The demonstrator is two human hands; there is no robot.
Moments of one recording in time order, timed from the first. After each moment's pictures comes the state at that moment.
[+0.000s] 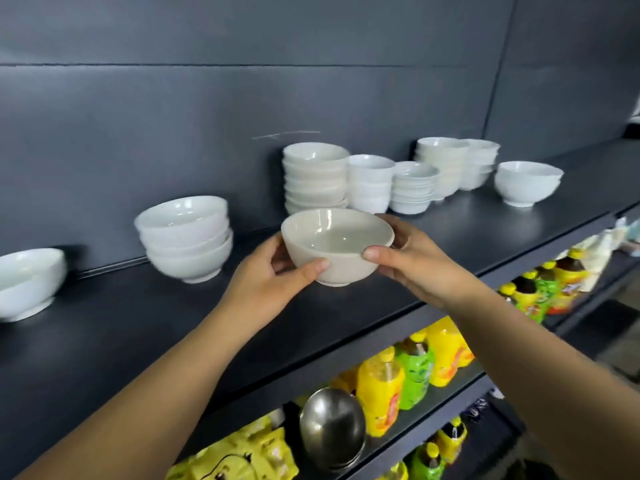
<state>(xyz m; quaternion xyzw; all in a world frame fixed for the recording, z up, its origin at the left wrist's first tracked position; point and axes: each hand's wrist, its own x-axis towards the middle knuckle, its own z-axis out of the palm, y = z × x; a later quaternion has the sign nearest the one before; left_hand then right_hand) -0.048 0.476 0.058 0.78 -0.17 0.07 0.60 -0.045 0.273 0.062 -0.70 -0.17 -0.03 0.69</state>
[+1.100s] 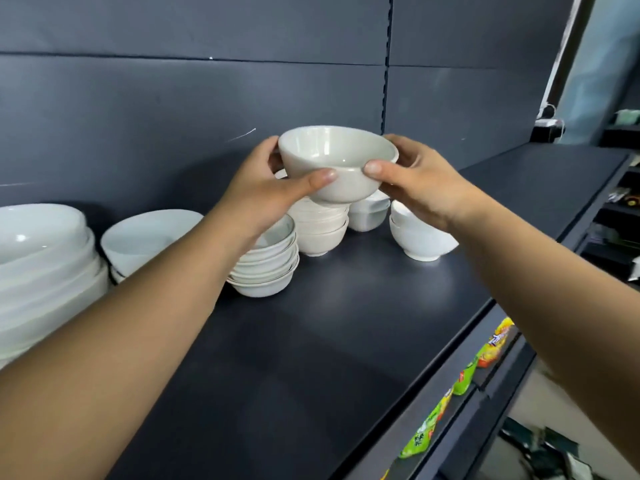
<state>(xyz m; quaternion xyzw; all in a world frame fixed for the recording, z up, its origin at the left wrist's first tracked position) 0.203 0.156 0.138 0.70 -0.30 0.04 0.64 0.166 -0.038 0.135 -0.74 -0.12 -0.18 0.64</state>
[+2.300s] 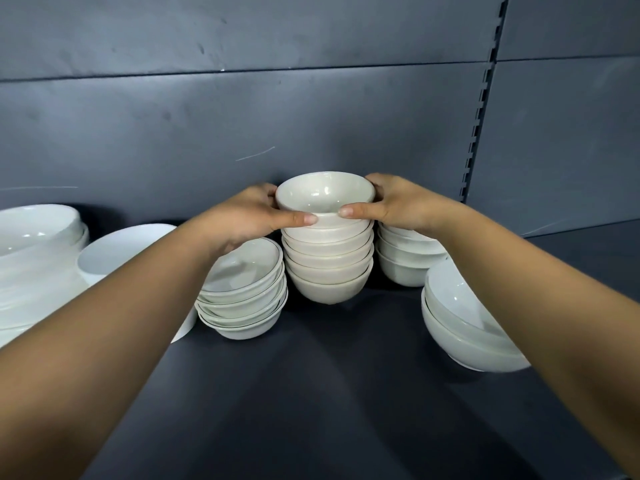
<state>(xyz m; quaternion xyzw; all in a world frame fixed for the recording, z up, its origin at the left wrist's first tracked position) 0.283 0.111 0.140 0.88 -0.05 0.04 0.47 0.326 -0.094 0.141 -0.84 -0.29 0.04 0.45</state>
